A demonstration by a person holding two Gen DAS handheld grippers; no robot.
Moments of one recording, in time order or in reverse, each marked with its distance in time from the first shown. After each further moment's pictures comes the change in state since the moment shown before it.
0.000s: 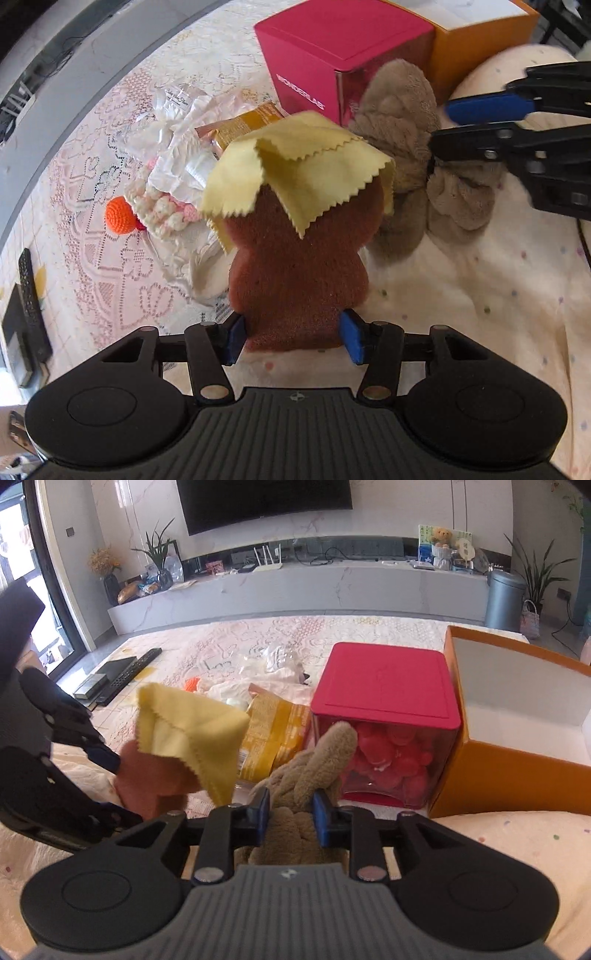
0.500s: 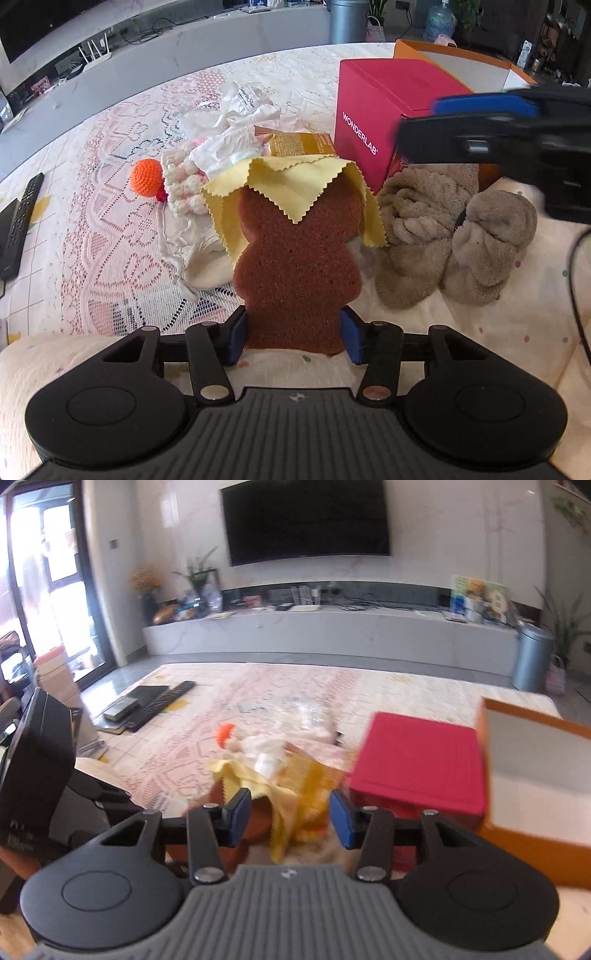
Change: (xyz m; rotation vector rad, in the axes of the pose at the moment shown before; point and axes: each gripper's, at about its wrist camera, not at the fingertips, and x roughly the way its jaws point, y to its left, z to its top) left arm 0.009 0.007 -0.037 -0.346 -0.213 -0.014; right arm 0.009 0.032 0.033 -0.142 -0.109 0.134
